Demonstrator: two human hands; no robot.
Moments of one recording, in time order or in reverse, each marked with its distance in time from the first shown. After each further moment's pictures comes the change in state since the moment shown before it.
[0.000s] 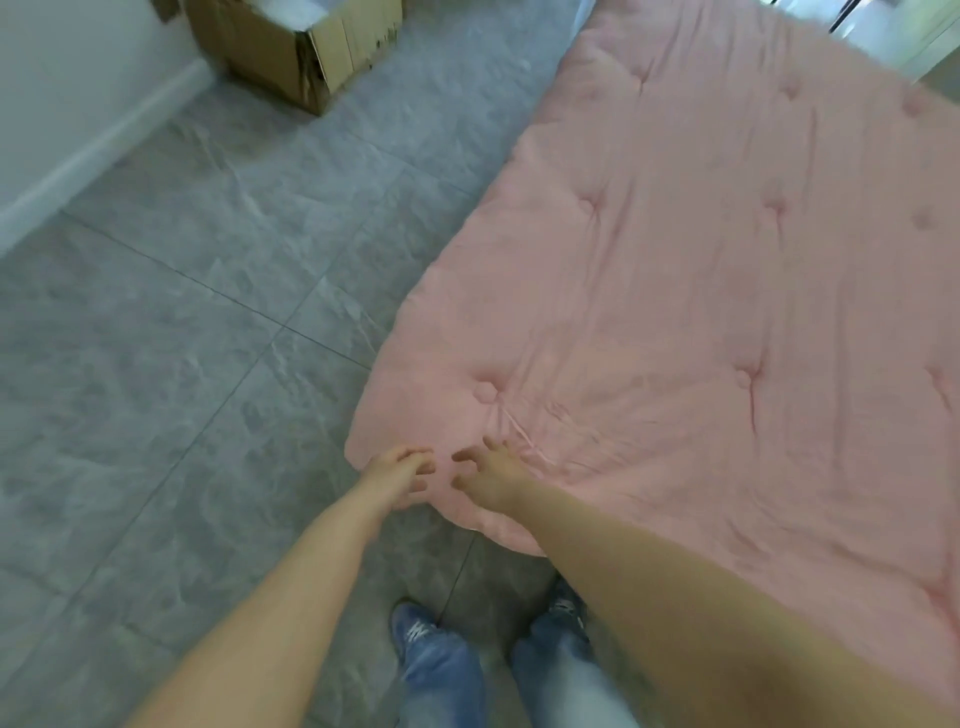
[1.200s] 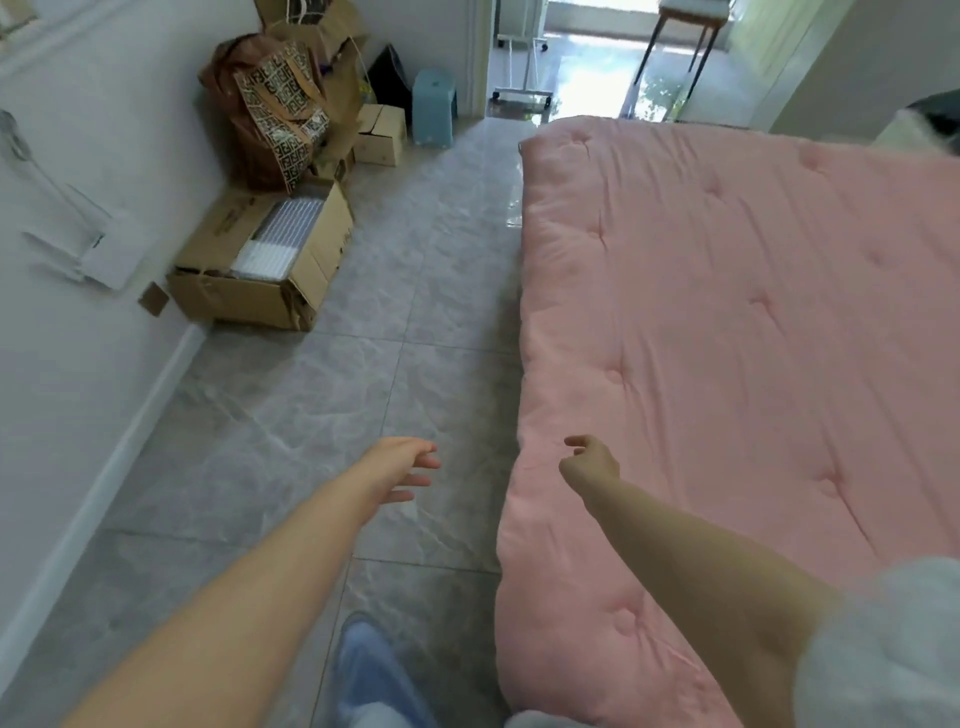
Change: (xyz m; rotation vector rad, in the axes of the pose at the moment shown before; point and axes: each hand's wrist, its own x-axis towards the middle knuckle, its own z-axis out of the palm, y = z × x) left_hand 0.056 0.449 -0.196 0.414 -0.126 0.155; right_hand 0.143 -0.176 -0.290 0.899 0.678 0.463
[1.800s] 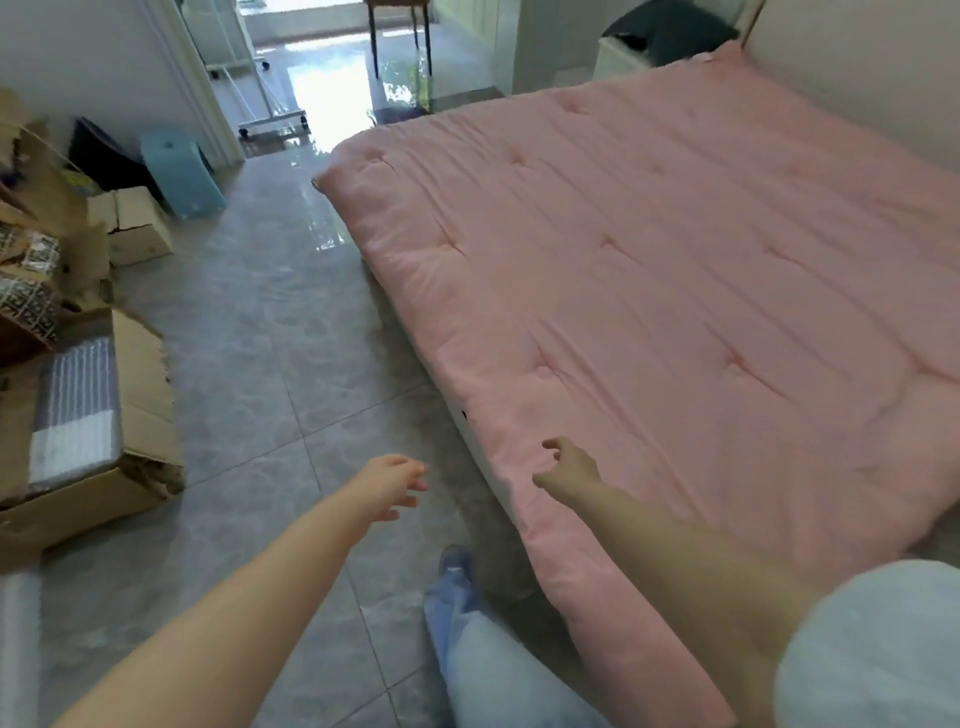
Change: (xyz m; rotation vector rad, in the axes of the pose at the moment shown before) left_hand 0.124 0.141 -0.050 0.582 -0.341 0.115; right_hand 0.021 -0.071 0.037 0.073 0.128 0.165
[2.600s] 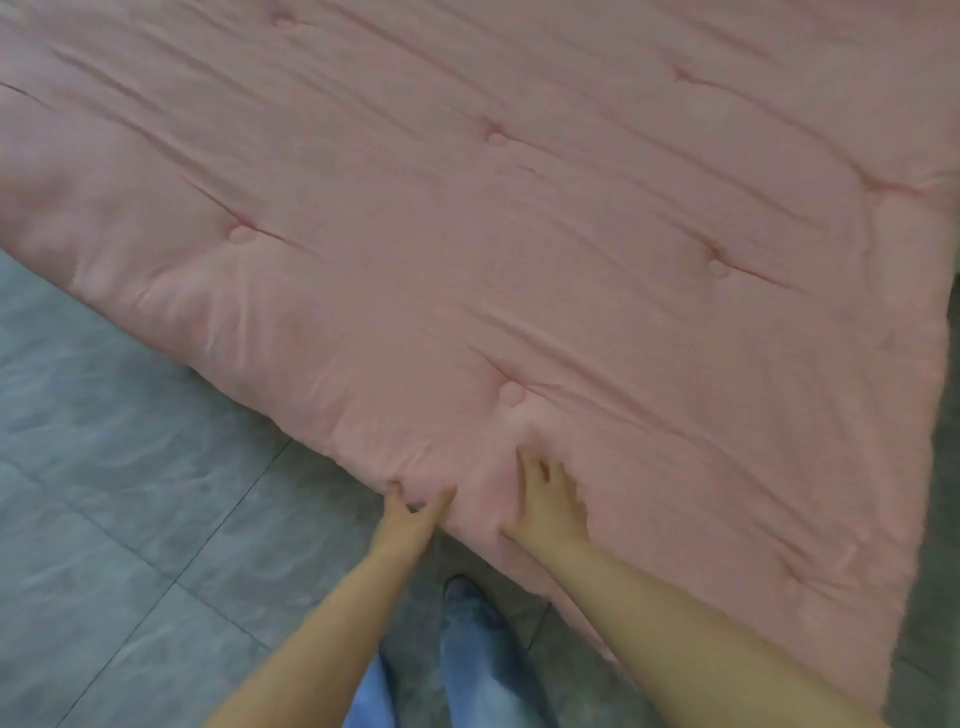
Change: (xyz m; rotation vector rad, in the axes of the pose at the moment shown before) left_hand 0.397 0.076 0.038 0.206 -0.260 -0.115; right_hand 0.265 -0.019 0.091 -0.129 0.110 0.444
